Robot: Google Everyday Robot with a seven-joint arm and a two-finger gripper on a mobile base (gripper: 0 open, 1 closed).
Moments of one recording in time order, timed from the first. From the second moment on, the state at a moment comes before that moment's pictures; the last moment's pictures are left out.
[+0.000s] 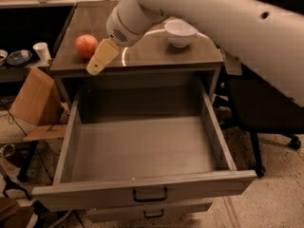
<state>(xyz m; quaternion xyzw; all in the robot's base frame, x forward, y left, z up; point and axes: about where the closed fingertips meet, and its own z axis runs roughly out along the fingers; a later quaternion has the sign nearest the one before) 0.642 0.110 0.937 -0.54 0.74 0.11 0.38</state>
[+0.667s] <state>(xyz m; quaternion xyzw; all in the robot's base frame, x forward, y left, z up) 0.744 0.123 0.882 -0.51 0.76 0.10 0.40</state>
